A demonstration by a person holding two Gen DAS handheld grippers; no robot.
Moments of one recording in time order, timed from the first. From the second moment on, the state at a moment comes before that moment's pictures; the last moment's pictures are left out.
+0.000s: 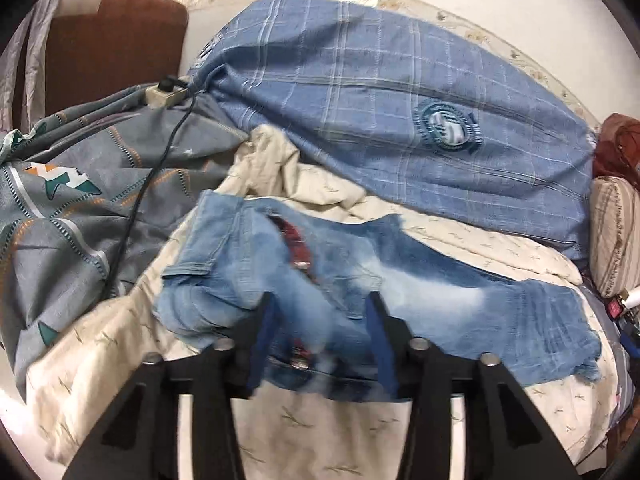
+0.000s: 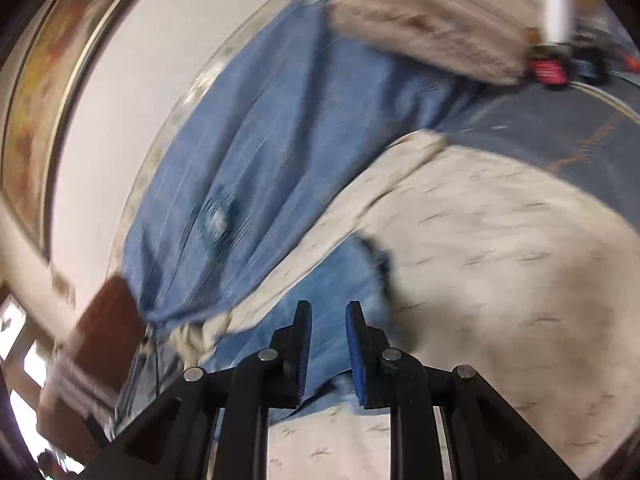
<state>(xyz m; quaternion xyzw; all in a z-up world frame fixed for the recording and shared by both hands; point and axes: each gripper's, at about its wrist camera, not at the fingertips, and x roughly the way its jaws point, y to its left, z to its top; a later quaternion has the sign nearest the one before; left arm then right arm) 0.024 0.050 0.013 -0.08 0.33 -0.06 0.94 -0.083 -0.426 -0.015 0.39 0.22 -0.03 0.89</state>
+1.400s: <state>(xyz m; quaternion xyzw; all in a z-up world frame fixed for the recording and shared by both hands) 0.062 -0.033 -0.021 -0.05 0.40 -0.11 0.91 -0.027 -0.399 -0.087 0.54 0.24 -0.08 0.80</state>
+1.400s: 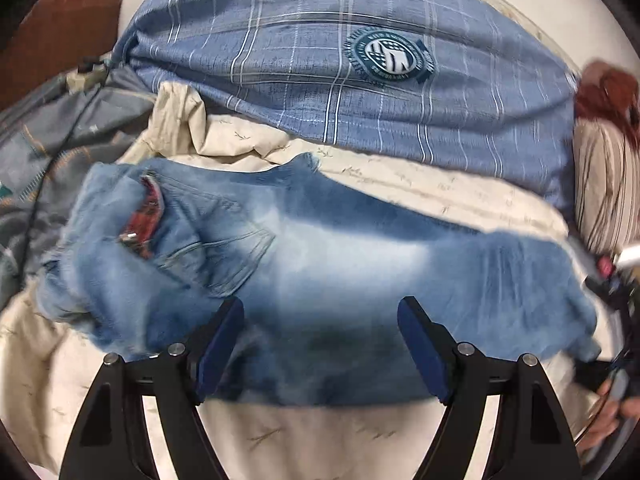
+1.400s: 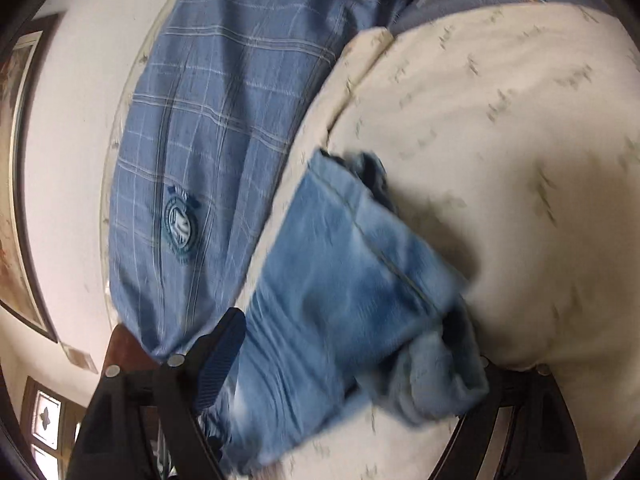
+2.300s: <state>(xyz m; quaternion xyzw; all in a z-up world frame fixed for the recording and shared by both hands) 0.063 0.034 0.007 -0.12 0.36 -0.02 0.93 0.058 -0.214 0.007 0.19 0.33 0.07 0.92</state>
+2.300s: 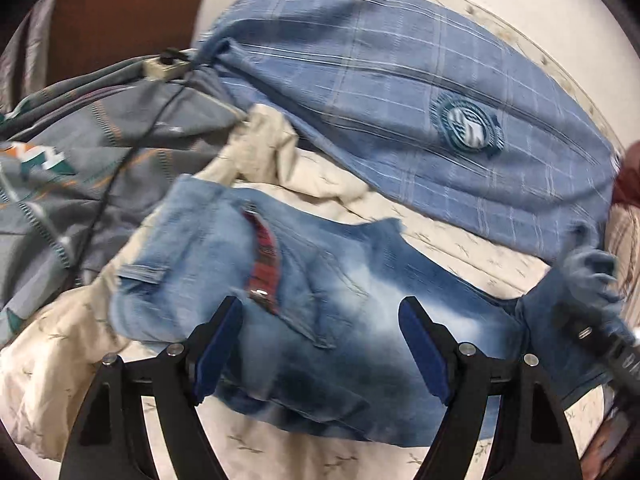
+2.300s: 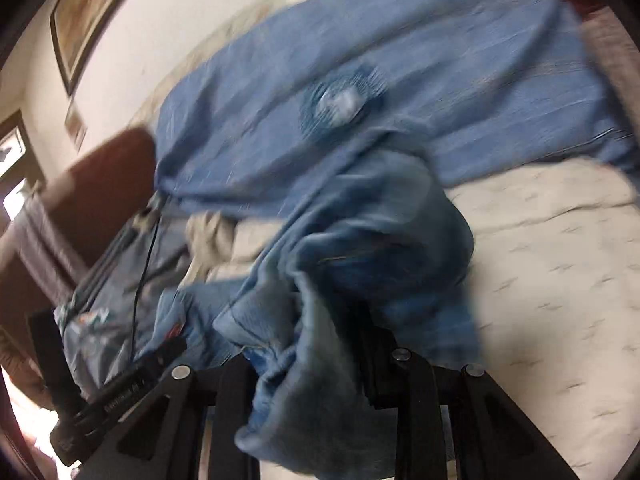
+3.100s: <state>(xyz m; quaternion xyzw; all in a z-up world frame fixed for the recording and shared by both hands) 0.050 -0.003 0.005 -0.02 0.34 -0.07 0.94 0.057 -0.242 -0.042 0.40 0.38 0.17 0.82</state>
